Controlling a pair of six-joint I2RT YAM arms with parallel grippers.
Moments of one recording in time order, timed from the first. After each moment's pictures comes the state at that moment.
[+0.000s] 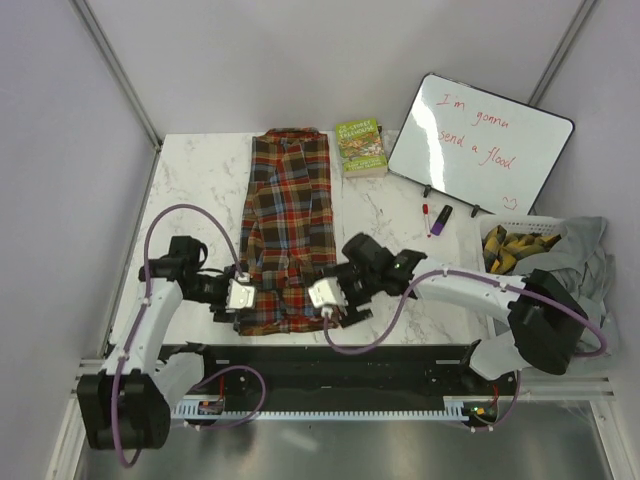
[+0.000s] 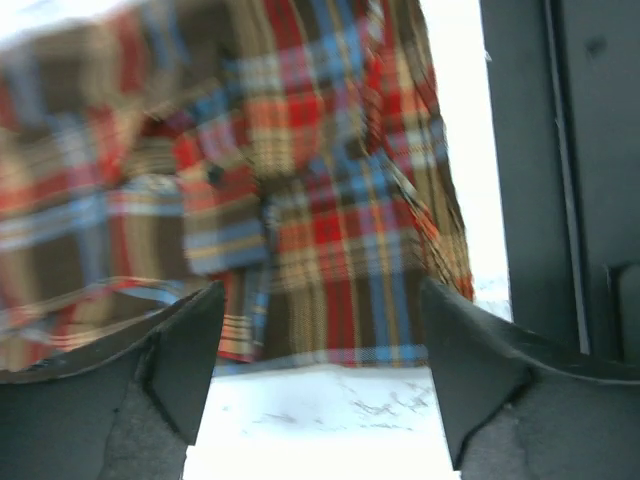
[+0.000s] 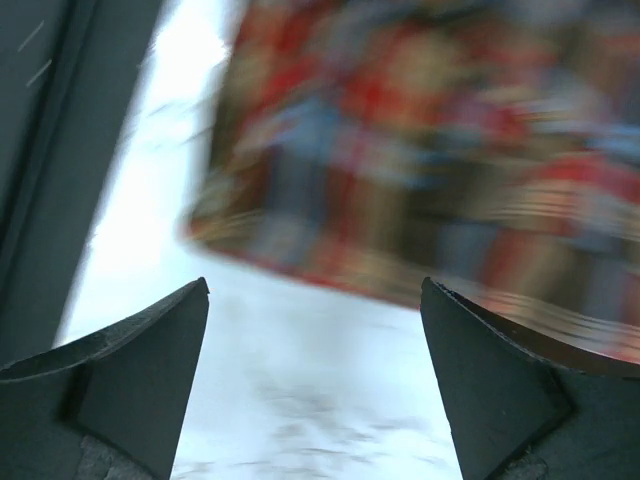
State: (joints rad) left arm 0.01 0.94 0.68 -1.10 0.88 1.74; right arm 0.88 1.45 0.97 -0.40 -0.47 -0.96
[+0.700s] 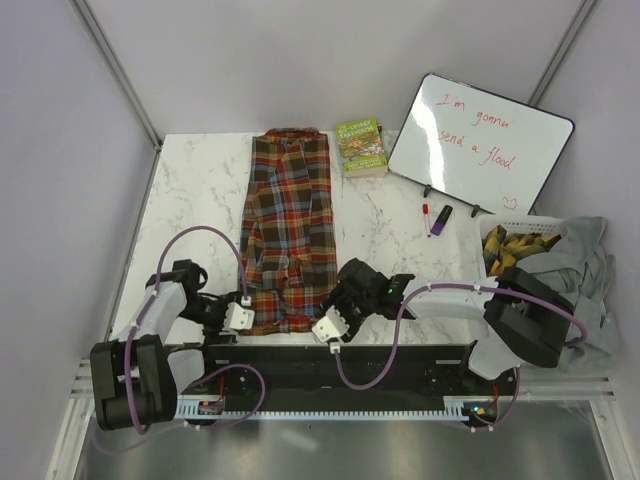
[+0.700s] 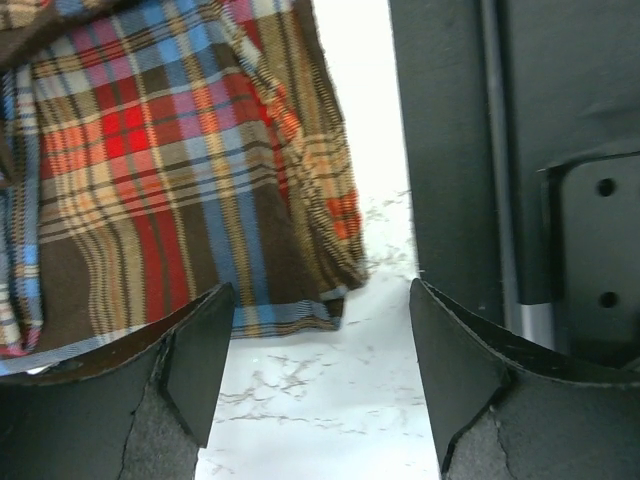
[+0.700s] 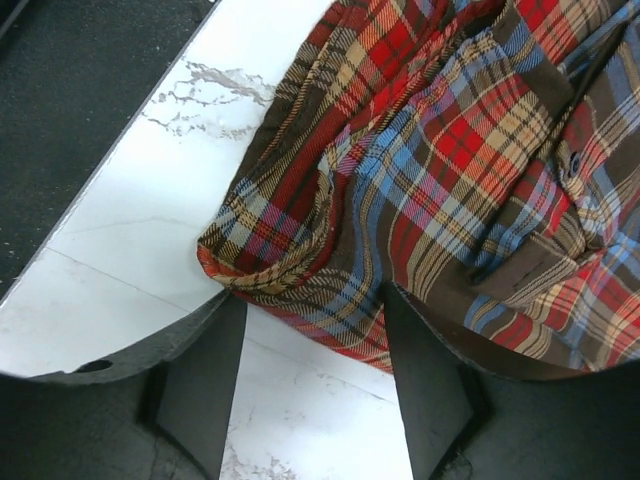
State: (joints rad) left arm 0.15 1.10 0.46 -1.07 0.66 1.95; right arm 1.00 1.52 0.71 -0.12 -0.36 -1.27
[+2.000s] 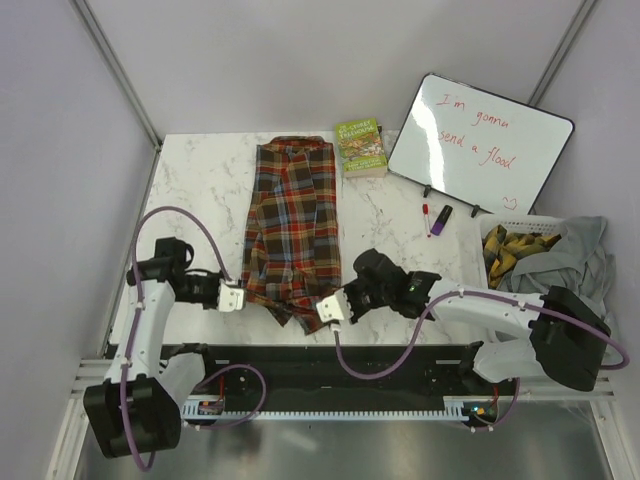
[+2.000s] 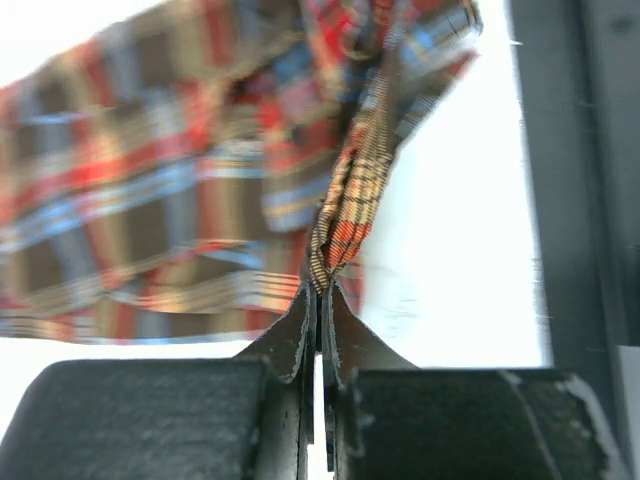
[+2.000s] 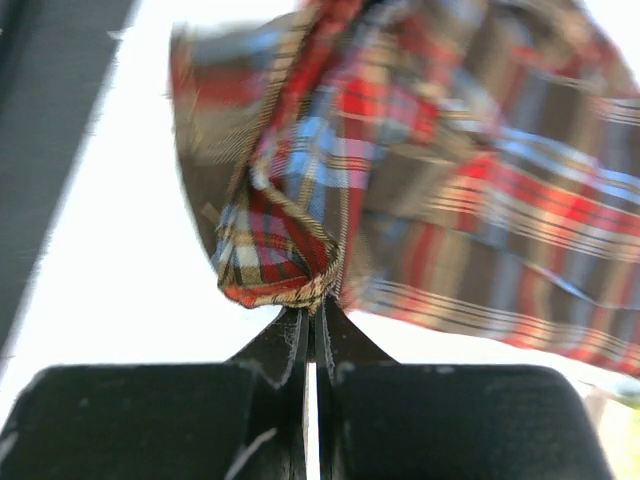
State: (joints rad) left arm 0.15 0.92 0.67 -1.23 0.90 1.97; right arm 1.00 1.30 0.66 -0.14 -0.31 -1.04
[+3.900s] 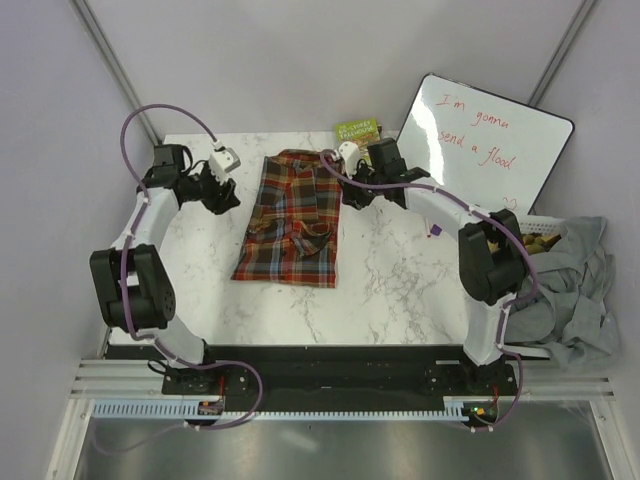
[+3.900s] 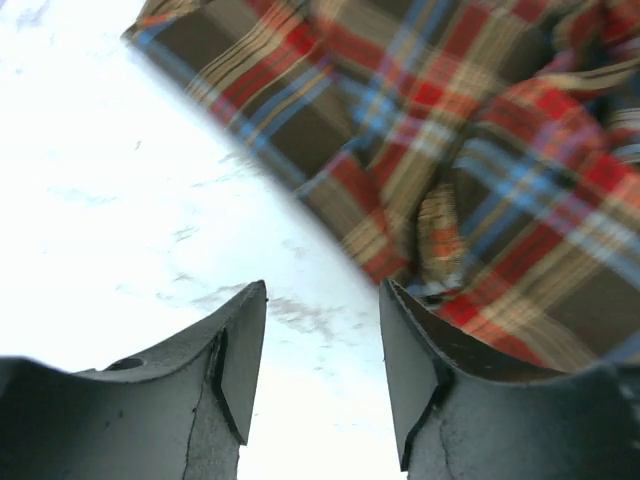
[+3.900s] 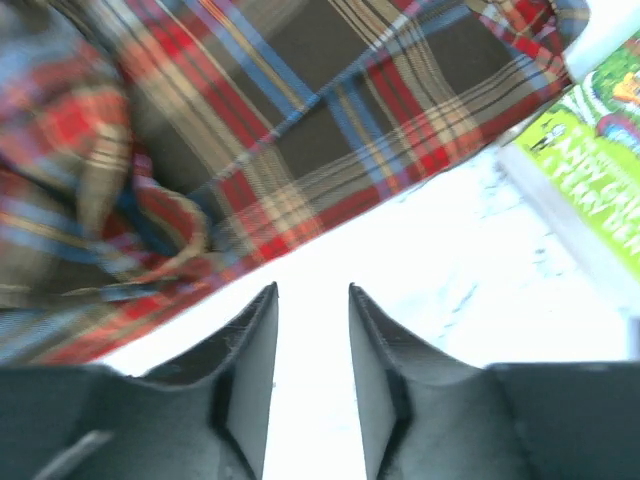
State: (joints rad) left arm 0.12 1.68 1.33 -0.52 0.71 0.84; right arm 0.46 1.95 1.51 -0.29 -0.36 -0.40
